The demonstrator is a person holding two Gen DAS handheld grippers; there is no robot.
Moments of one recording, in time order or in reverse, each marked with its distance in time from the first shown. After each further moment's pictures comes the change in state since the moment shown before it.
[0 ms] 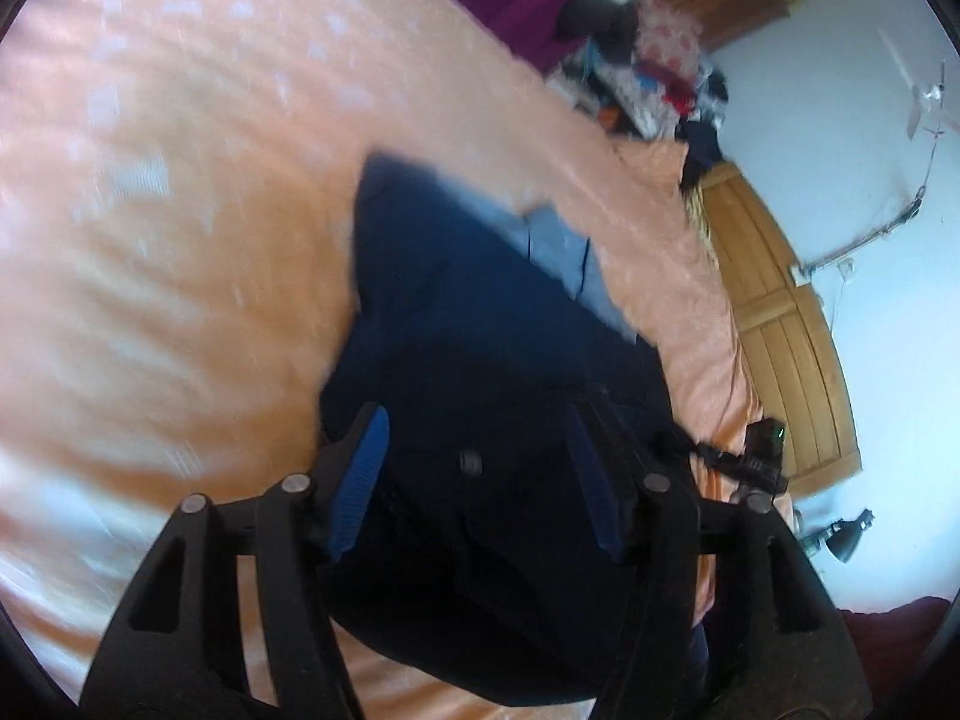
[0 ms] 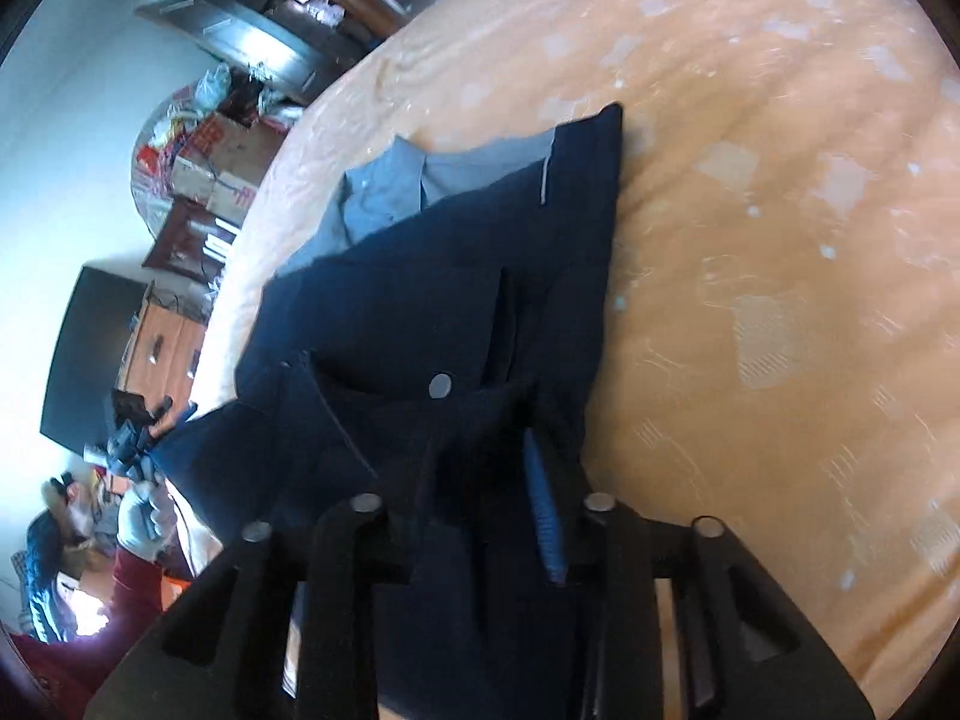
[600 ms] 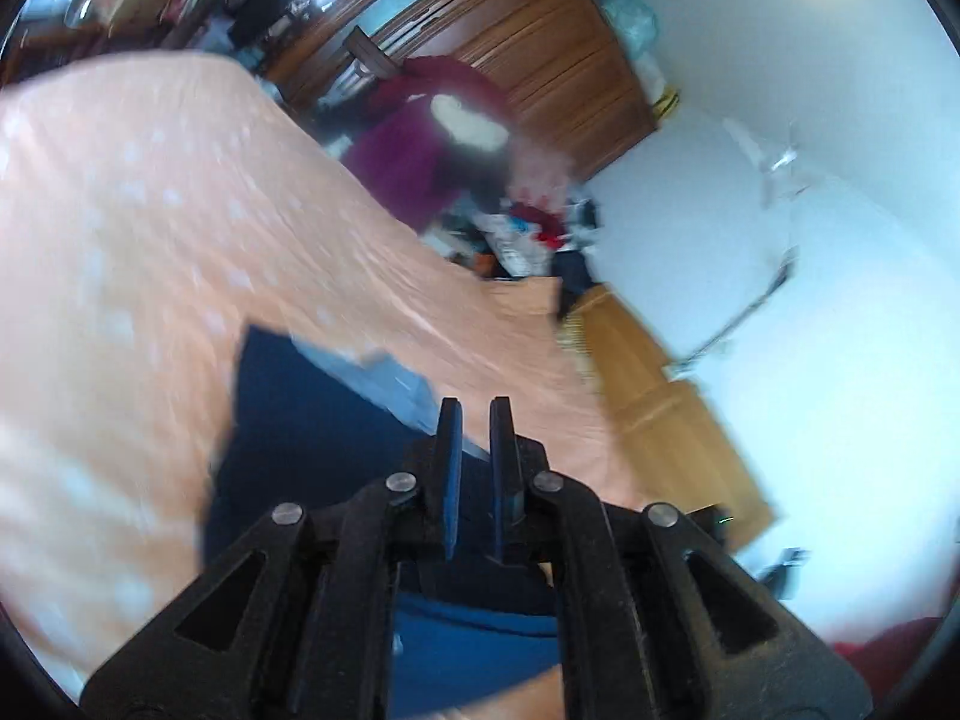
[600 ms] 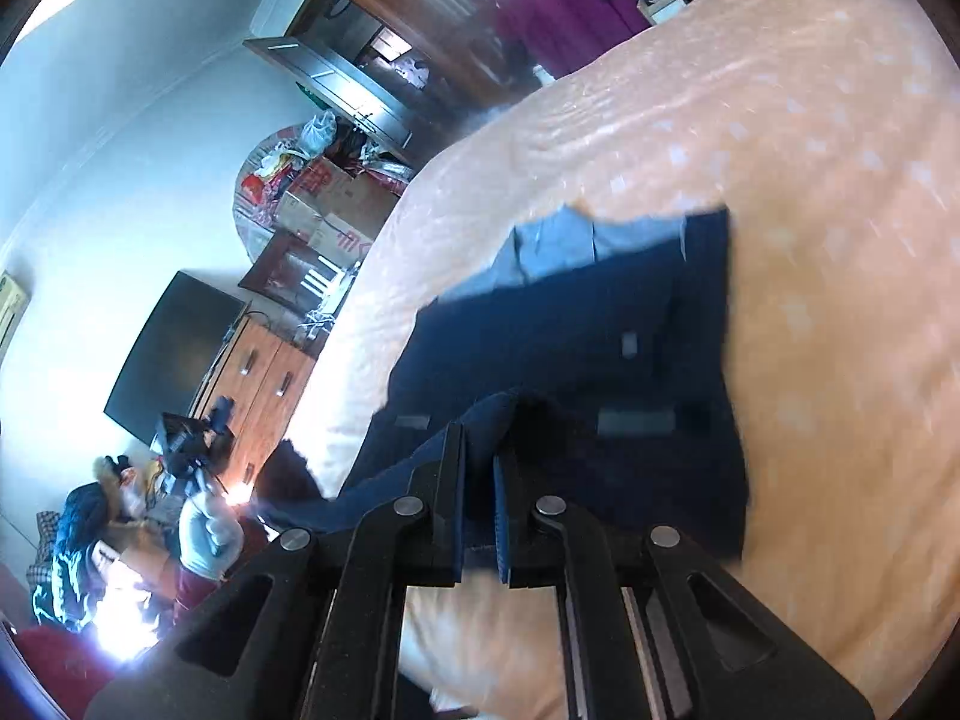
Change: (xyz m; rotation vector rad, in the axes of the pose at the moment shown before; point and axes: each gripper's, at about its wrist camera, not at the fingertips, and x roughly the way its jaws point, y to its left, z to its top) left arm -0.115 -0.079 -0.008 0.073 -0.438 -0.174; right arm -0.119 0.115 -0.066 -0.109 -0.174 0.142
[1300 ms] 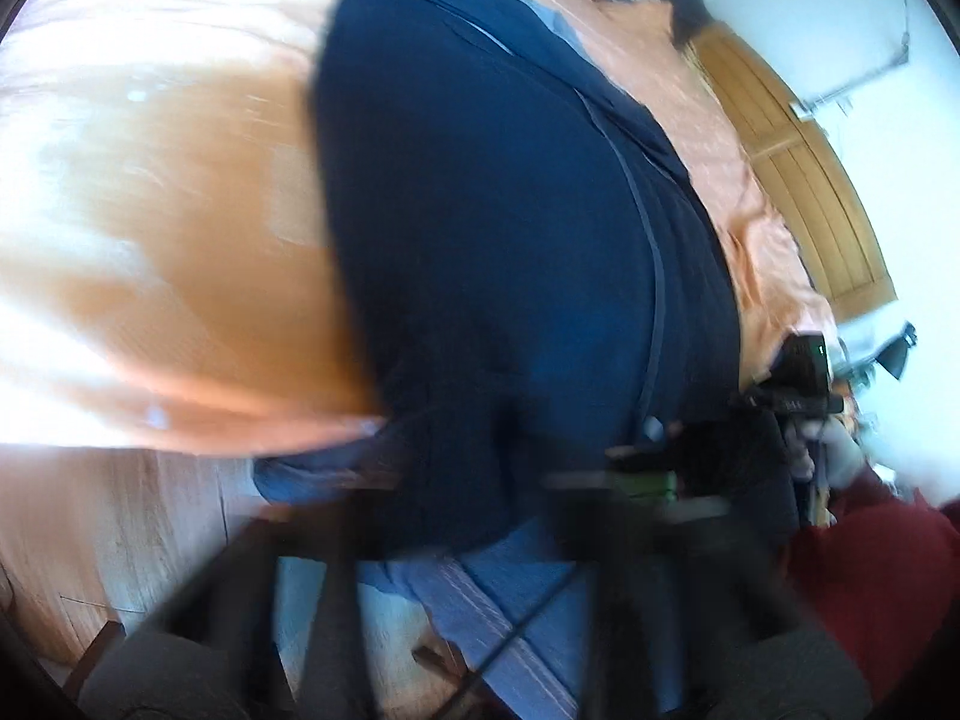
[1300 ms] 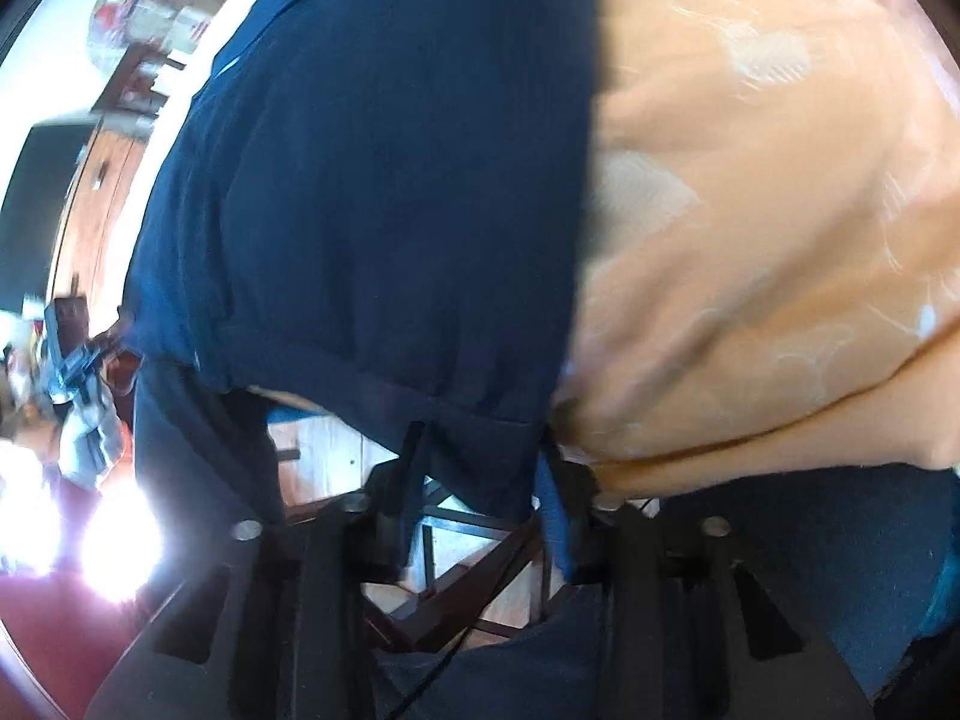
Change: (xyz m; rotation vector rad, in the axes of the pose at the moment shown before) left arm -0.044 0.029 -0.276 0.006 0.601 0.277; right arm 0.026 -0.059 -0.269 0.042 0.536 -0.305
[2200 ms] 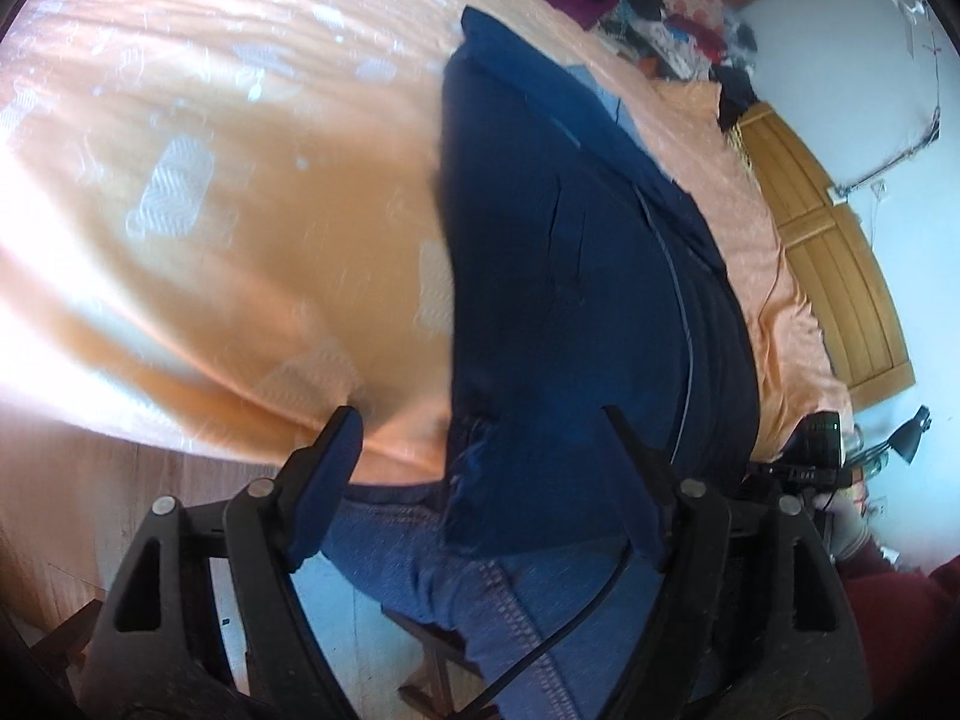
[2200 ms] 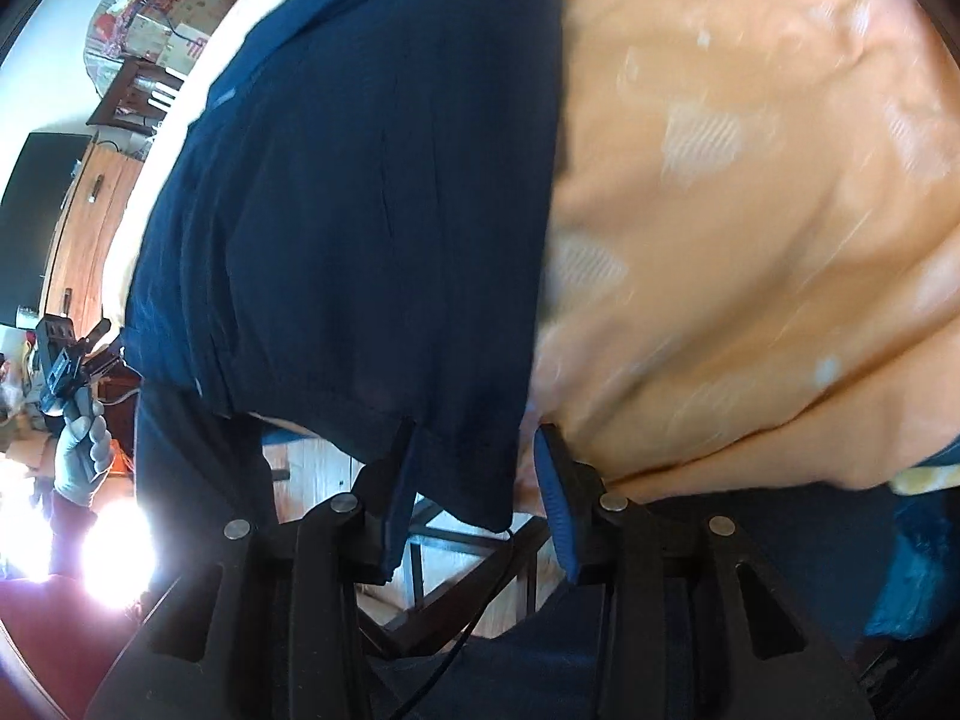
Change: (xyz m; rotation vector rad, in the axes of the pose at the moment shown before) left arm -0.021 0.027 0.004 -0.132 -0.173 0.064; right arm -0.018 -0.008 0.011 0.034 -0.046 -0.034
